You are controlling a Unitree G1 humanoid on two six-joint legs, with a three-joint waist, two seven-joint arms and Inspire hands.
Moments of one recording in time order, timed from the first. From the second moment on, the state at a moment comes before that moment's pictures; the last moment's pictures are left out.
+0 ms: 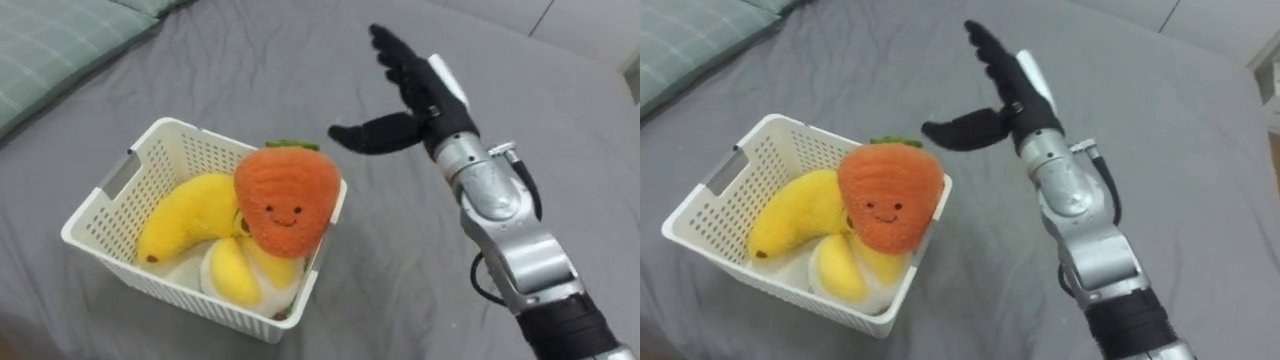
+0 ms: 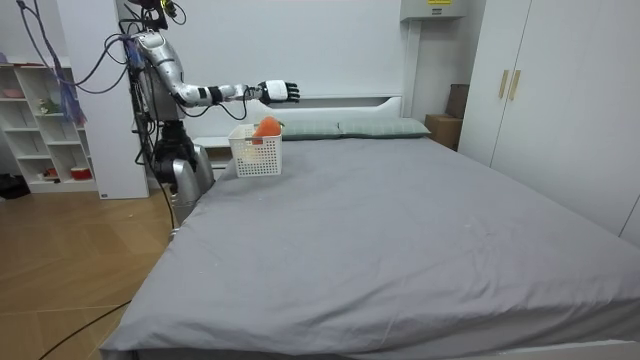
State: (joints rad) left arm 0.22 0.19 0.12 0.94 0.29 0.16 -0.05; right arm -0.33 -0.31 0.15 0.12 0.14 0.09 -0.11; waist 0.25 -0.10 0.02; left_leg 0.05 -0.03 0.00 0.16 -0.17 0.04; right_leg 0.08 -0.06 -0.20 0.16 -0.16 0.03
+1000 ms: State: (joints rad) left arm 0.32 0.23 0.21 1.04 0.19 0.14 -0.01; right arm 0.17 -0.34 -0.28 1.06 0.15 0.04 -0.31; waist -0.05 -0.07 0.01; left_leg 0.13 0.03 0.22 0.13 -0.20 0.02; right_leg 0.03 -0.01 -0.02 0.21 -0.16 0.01
